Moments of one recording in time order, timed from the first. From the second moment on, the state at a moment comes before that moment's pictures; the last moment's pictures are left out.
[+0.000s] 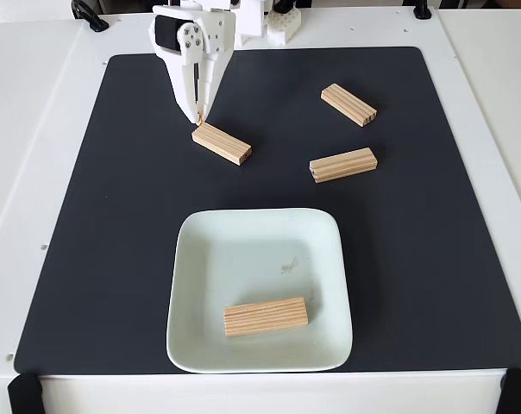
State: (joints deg) arm 7.2 114.7 130.1 42.2 32.3
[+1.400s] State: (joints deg) arm 0.6 105.4 121.5 55.8 43.8
